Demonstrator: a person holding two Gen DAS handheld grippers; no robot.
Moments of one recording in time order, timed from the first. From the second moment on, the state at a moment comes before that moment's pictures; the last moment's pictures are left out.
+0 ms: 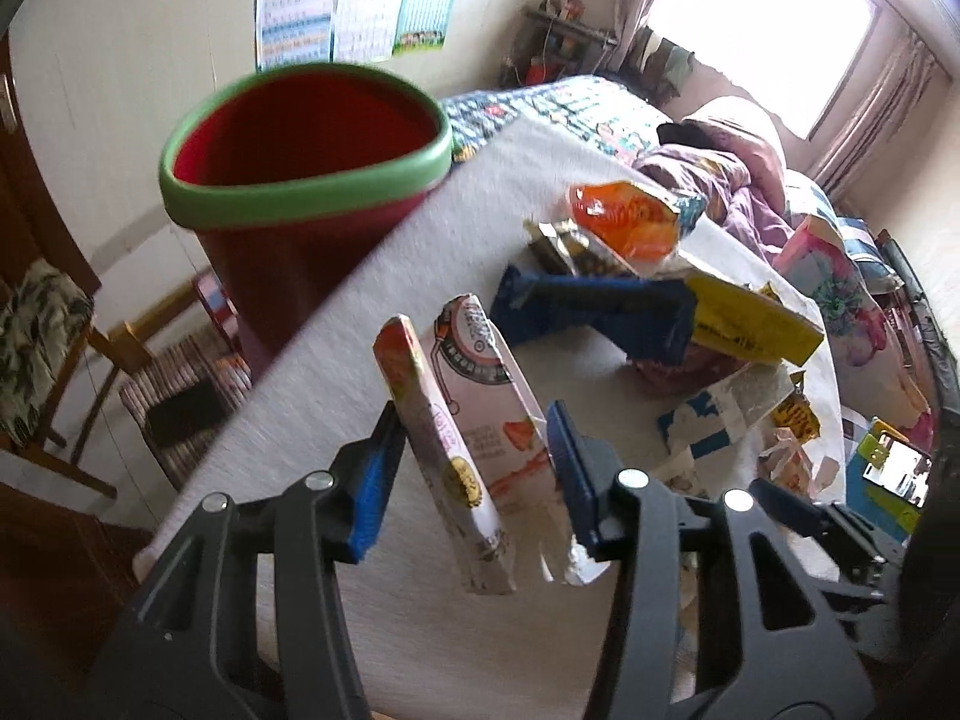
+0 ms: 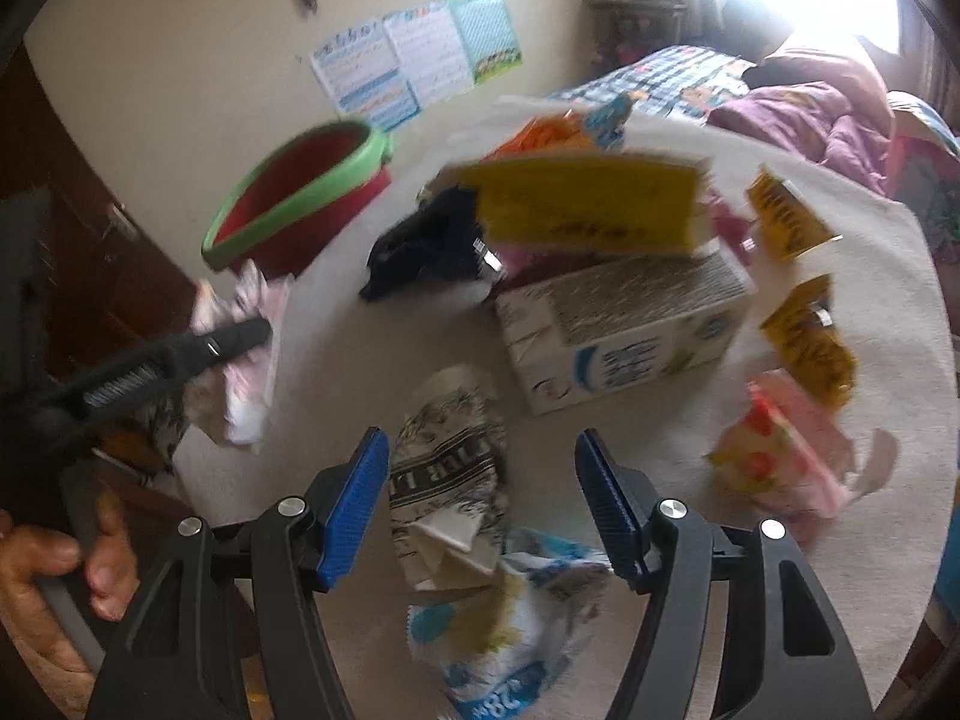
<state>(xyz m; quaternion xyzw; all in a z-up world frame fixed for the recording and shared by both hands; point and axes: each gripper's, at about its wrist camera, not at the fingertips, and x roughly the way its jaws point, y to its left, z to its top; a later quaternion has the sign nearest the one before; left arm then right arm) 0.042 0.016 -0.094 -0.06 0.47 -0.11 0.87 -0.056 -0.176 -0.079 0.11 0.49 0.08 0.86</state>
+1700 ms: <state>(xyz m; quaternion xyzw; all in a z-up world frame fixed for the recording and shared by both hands) 0.064 0.035 -0.048 0.01 0.37 -0.10 0.92 -0.022 -0.149 -0.005 0.11 0.40 0.10 0.90</state>
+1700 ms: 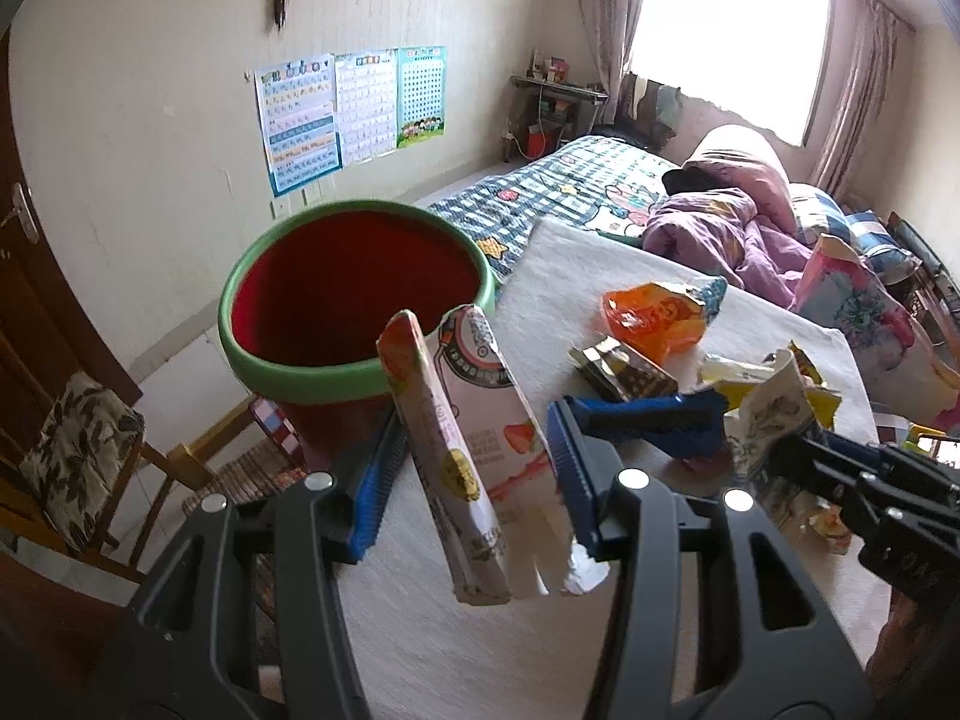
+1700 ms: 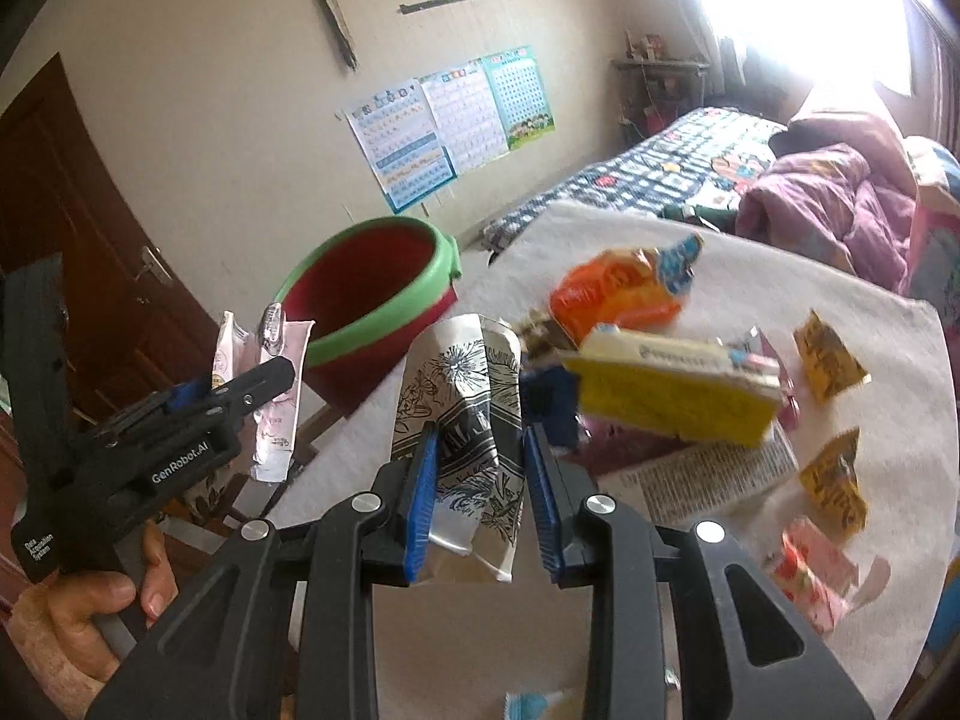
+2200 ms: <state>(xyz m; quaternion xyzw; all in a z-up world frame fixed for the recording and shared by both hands) 0.111 0.060 -0.037 0.03 0.36 -0.09 0.93 0.017 -0.127 0.003 0.10 0.39 0.09 0.91</state>
